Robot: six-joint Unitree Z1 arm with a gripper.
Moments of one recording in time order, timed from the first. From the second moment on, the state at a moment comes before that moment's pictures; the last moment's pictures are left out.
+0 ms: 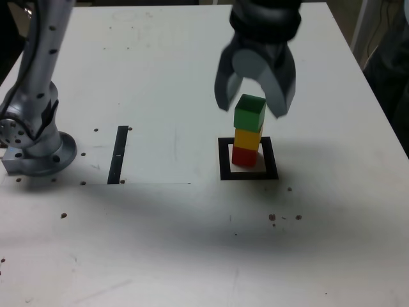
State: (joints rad) arm -0.10 2.05 -1.92 1.60 0.07 0.28
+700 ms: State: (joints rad) arm -0.02 1.64 -1.46 1.58 0.10 0.21
